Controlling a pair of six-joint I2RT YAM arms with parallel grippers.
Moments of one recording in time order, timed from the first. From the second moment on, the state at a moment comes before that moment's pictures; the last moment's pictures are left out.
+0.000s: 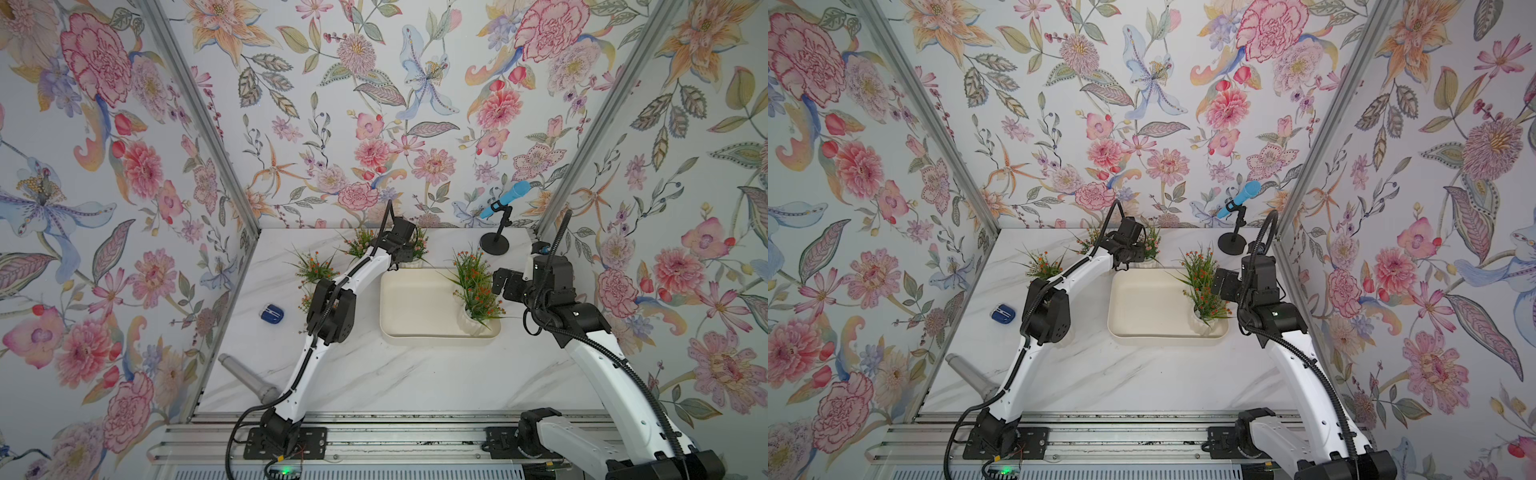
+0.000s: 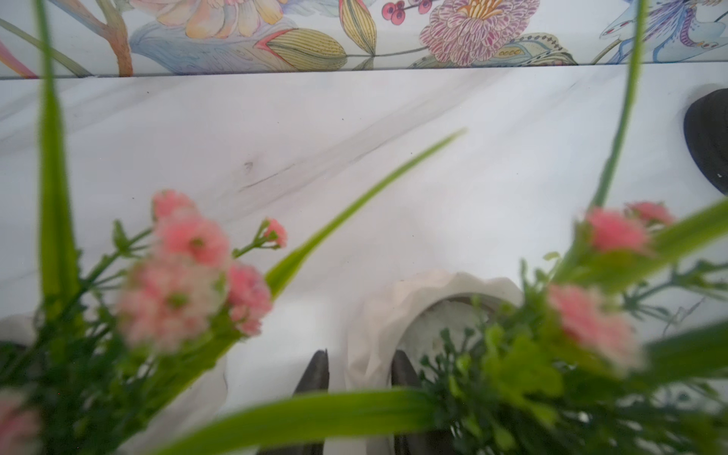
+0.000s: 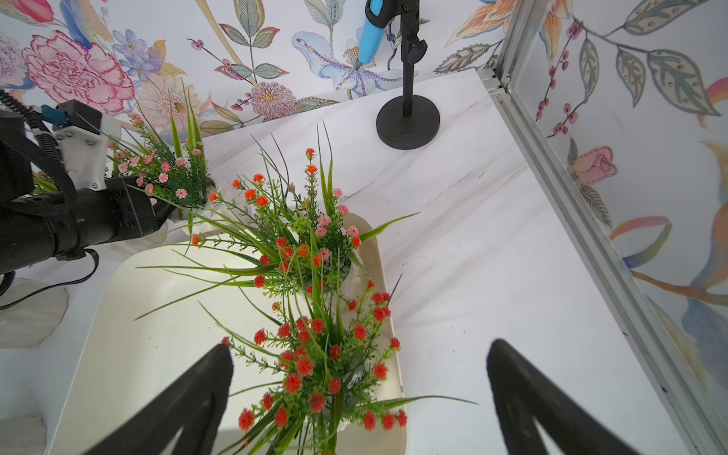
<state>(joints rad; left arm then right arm) -0.56 2.55 2.34 -0.63 -0.20 -0.39 0.20 1.05 1.03 -0.59 0.15 0.30</state>
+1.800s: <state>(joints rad) -0.61 2.04 1.69 -0.24 -0.15 -0.49 0.28 1.39 1.23 -0.34 -0.33 0.20</state>
